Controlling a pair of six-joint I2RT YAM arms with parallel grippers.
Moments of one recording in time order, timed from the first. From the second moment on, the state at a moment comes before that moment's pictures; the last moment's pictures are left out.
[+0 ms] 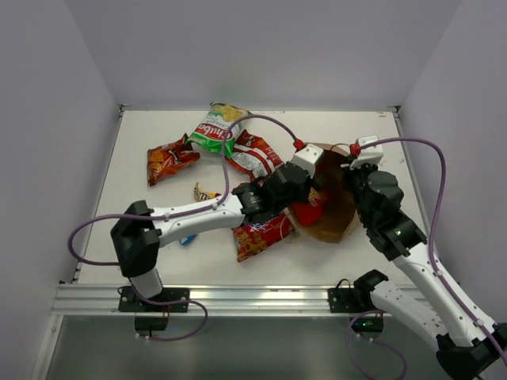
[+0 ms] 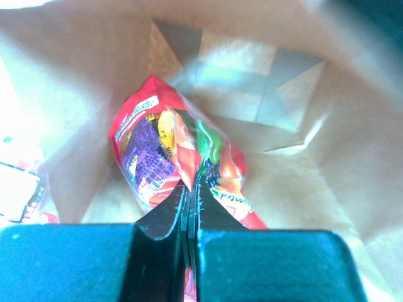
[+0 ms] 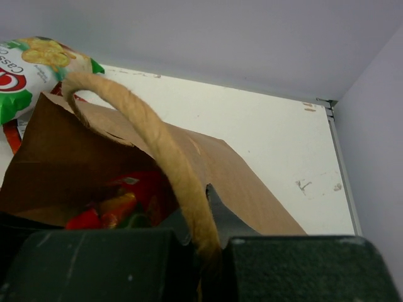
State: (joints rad) left arm -1.11 1.76 1.40 -0.03 -0.36 -0.31; right arm 0.51 0.75 0.83 -0.19 0.43 -0.09
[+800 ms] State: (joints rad) left arm -0.65 1.19 1.50 -0.58 -0.47 -0.31; right arm 0.49 0.81 0.81 -0.18 0.59 -0.10
